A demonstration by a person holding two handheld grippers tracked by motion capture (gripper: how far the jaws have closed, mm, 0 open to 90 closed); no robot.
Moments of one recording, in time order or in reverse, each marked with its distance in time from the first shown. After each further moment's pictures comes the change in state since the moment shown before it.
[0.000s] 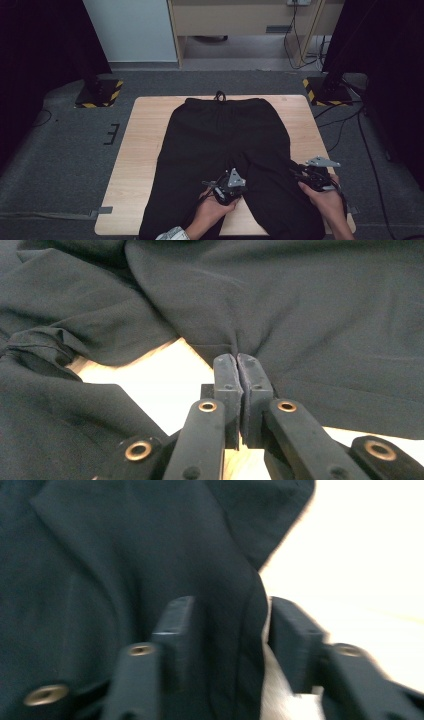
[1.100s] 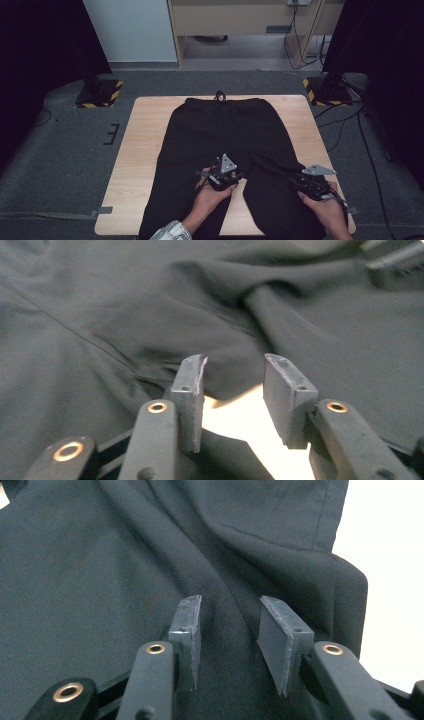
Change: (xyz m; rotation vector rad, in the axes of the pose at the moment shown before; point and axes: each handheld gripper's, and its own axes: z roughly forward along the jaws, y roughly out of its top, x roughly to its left) left arm 0.043 0.012 0.000 -0.099 0.160 -0.081; right arm 0.018 -0.016 -0.011 0.068 0.016 -0.061
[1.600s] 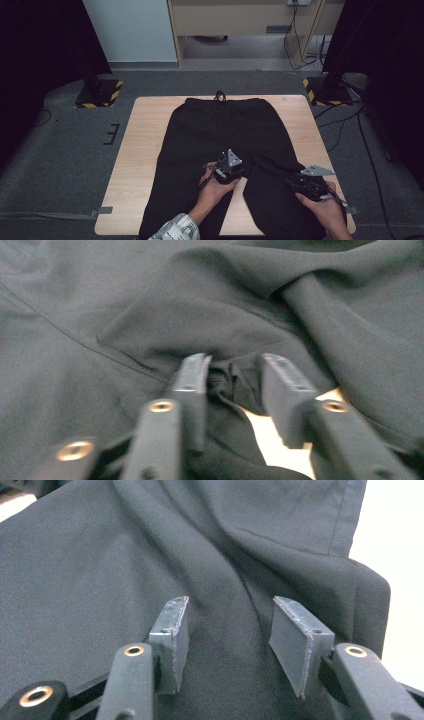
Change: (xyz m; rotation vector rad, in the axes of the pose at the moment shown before) left arm 0.002 0.007 0.027 0.081 0.056 0.056; right arm 0.004 -0.001 0.002 -0.014 0.032 -0.009
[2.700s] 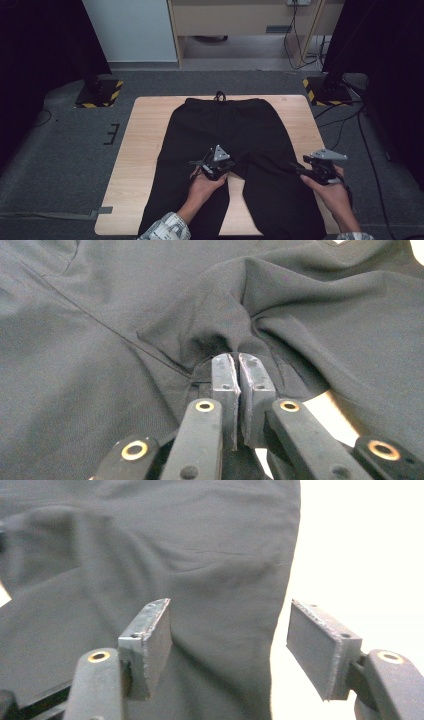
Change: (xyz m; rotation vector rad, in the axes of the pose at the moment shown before) left arm 0.027 -0.002 -0.032 -0.055 -0.093 -0.078; right arm -0.035 0.045 -0.010 -0.087 -0.029 0.065
